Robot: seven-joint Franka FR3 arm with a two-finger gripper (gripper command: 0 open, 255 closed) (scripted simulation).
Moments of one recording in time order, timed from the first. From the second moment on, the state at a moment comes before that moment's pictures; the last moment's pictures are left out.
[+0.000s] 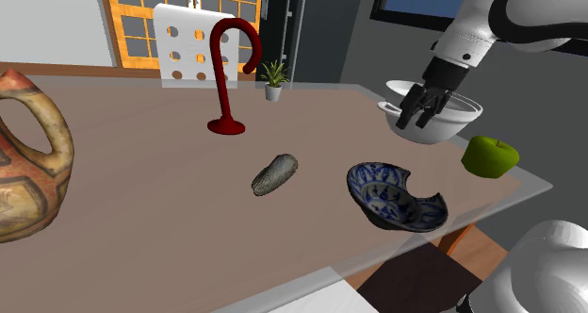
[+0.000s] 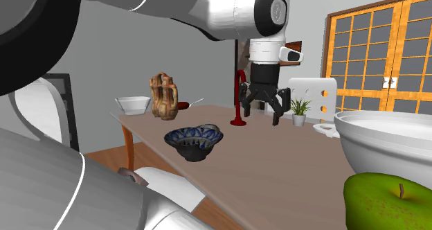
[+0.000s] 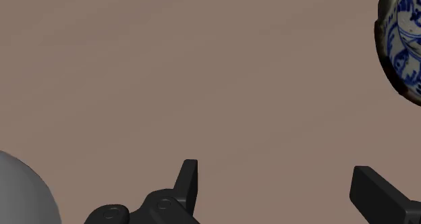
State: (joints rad) arm -0.02 -0.74 -0.01 -2.28 0.09 1.66 0.09
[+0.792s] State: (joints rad) arm -0.05 -0.65 0.27 -2.27 0.24 1.74 0.61
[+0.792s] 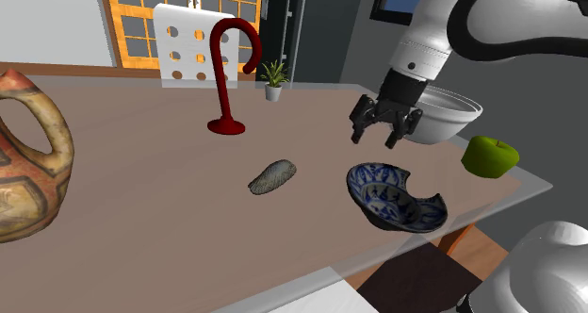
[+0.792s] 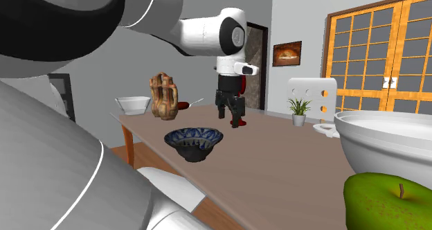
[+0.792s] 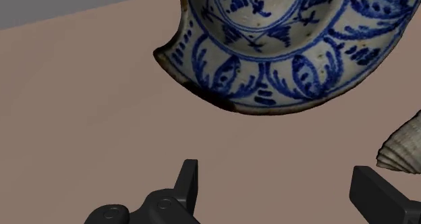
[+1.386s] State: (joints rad) arm -0.12 -0.39 0.51 -2.10 0.27 1.84 1.09
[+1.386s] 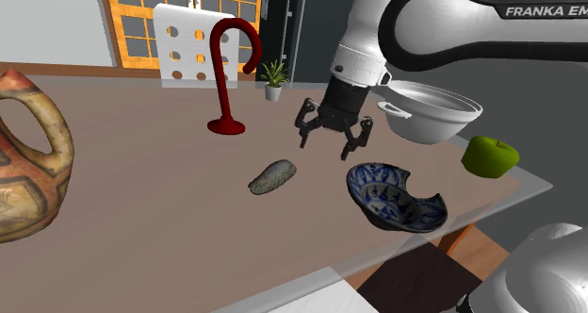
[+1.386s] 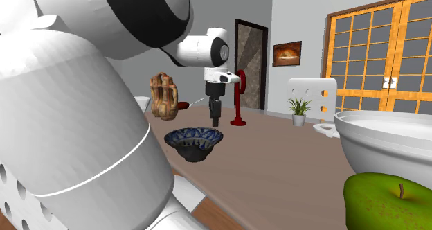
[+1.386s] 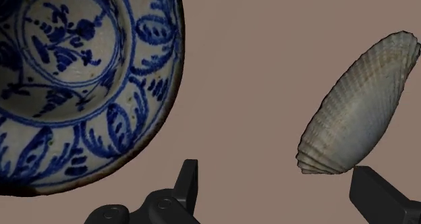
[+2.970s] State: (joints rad) arm -0.16 -0.11 0.68 -2.00 0.16 2.01 1.47
